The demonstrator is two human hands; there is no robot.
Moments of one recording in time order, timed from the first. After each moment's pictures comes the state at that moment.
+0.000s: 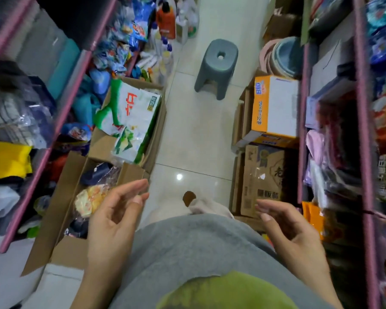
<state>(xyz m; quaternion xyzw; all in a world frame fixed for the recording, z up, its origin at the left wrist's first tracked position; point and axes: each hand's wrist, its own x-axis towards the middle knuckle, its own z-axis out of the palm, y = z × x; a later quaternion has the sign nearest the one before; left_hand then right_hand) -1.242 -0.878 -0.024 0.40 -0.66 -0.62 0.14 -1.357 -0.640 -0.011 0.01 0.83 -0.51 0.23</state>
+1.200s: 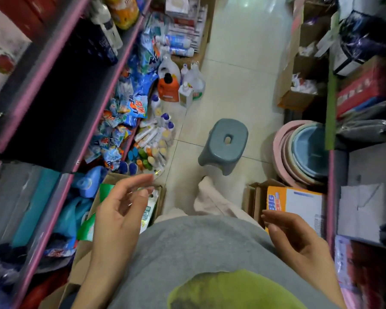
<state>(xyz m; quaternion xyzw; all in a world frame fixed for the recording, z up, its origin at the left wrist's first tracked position) -1.782 -1.144 -0.018 0.40 -0.67 -0.61 0.15 -1.884 -0.896 -0.019 0.00 0.84 -0.49 0.24</state>
